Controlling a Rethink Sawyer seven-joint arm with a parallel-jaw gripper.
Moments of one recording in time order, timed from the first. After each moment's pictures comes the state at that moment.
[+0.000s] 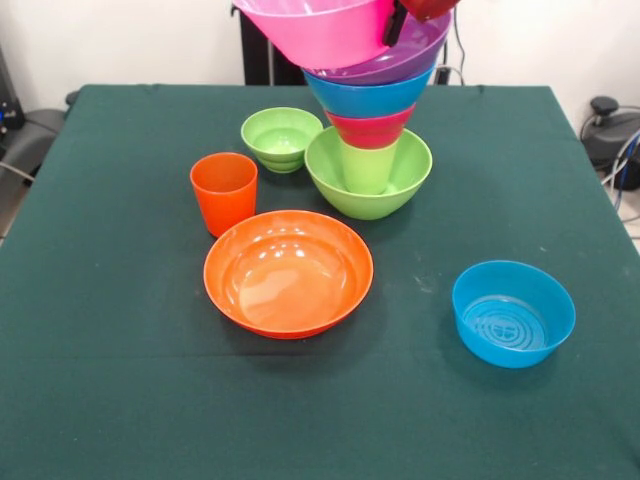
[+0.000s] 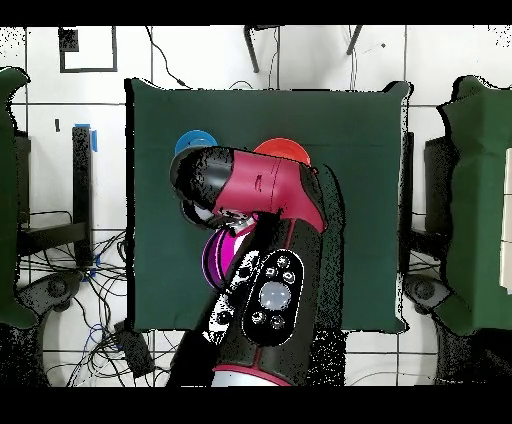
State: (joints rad) arm 0.06 -0.62 -0.32 1.42 0.07 1.15 2.54
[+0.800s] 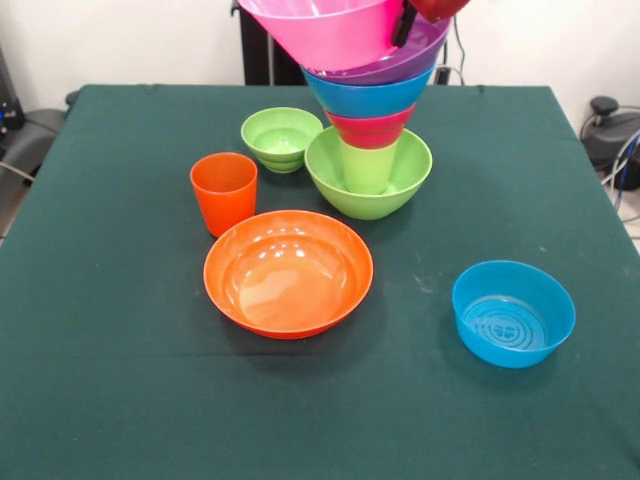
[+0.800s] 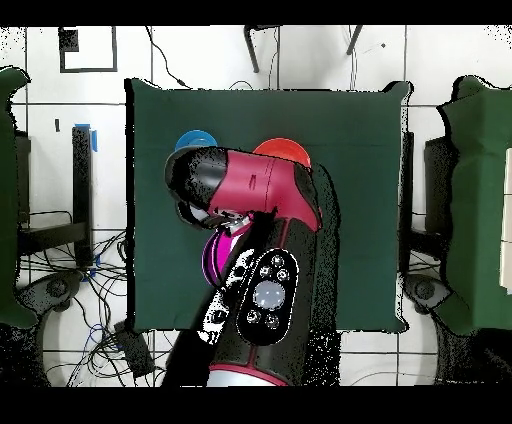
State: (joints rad) arm 0.07 -0.62 -0.31 1.42 0.07 1.15 2.54
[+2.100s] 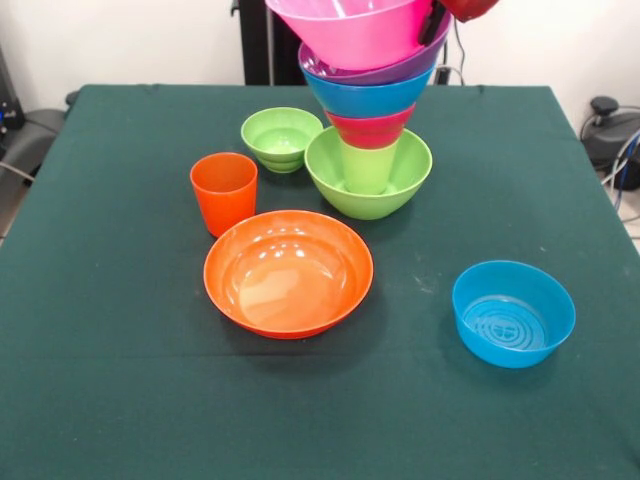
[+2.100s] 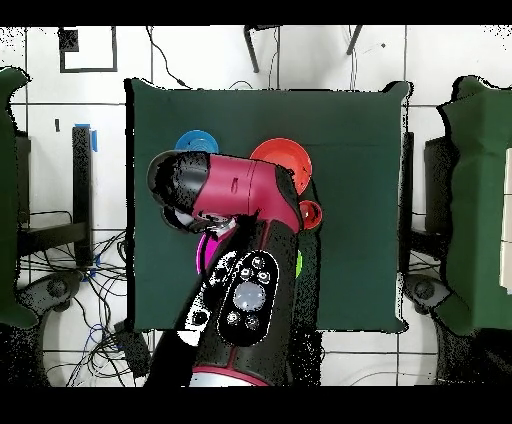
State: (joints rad) arm 0.10 -0.62 -0.31 1.43 0.09 1.15 2.54
